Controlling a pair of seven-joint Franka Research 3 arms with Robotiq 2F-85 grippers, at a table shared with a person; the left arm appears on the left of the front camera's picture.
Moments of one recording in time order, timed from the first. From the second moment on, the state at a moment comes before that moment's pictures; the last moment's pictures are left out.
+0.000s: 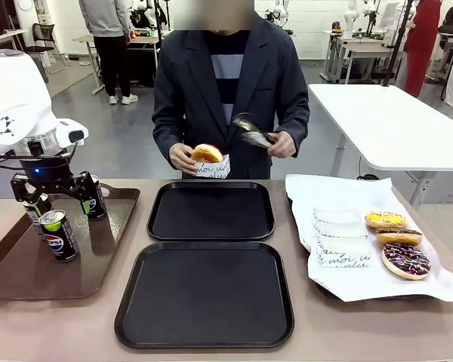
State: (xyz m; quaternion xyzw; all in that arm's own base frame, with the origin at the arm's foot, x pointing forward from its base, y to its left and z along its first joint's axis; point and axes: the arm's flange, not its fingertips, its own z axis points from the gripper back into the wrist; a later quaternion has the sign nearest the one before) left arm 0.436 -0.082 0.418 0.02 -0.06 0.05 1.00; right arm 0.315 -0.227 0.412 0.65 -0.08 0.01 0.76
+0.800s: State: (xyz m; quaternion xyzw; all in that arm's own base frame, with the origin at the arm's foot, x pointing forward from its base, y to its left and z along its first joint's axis) left arm 0.434 -0.080 0.418 0.02 -0.06 0.05 1.00; right arm 0.315 -0.227 0.412 0.65 -0.08 0.01 0.76
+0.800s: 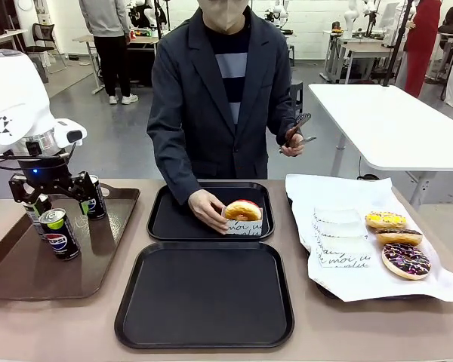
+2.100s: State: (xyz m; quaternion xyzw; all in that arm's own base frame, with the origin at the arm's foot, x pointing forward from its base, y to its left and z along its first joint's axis) left arm 0.430 -0.060 0.398 0.02 -0.04 0.07 1.00; right arm 0.315 -0.227 0.412 0.65 -0.08 0.01 0.76
